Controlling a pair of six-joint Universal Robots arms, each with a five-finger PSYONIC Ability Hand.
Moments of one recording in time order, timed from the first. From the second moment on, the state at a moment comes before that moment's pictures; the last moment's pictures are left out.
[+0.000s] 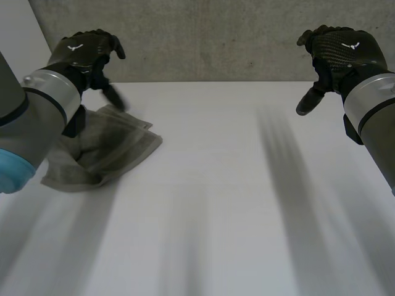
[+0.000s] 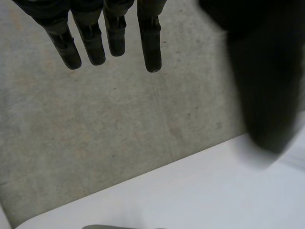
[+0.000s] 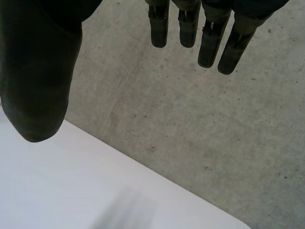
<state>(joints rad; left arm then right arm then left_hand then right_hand) 4.31 -1.85 -1.19 3.03 -1.60 3.13 1.99 -1.40 1.30 0.08 1.65 2.99 0.25 0.24 0.24 0.25 0.05 0.23 0.25 0.25 0.26 0.06</state>
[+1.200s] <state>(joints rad) 4.69 -2.45 -0.96 3.30 -1.53 3.47 2.00 -1.33 1.33 0.08 1.60 2.99 0.25 0.24 0.25 0.25 0.05 0.23 0.25 0.25 0.26 0.06</state>
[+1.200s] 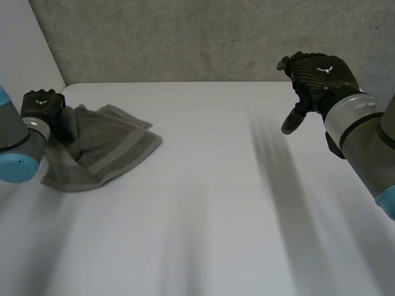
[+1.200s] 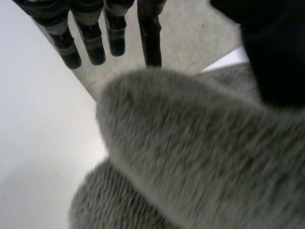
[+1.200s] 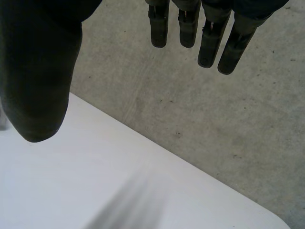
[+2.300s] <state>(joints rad) 4.06 -2.17 -1.27 3.18 -1.42 2.94 2.00 -1.33 1.33 0.08 1.60 2.94 0.28 0.28 0.28 0.28 0.07 0.23 0.25 0.25 0.26 0.06</state>
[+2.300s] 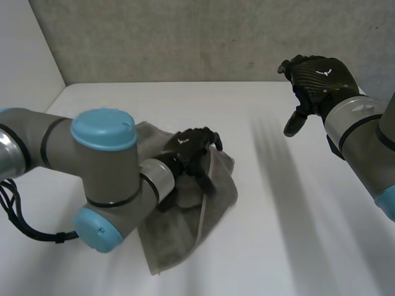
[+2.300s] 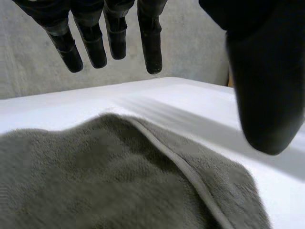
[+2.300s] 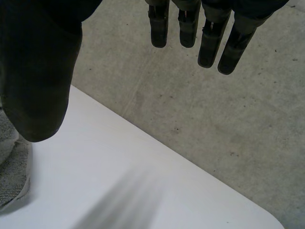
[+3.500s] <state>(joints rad) 4.26 -2.58 -0.87 3.18 -1.08 3.43 2.26 -0.91 1.44 -0.10 1.72 3.44 0.51 0.51 0.51 0.51 0.34 0.49 0.48 0.49 0.49 0.31</state>
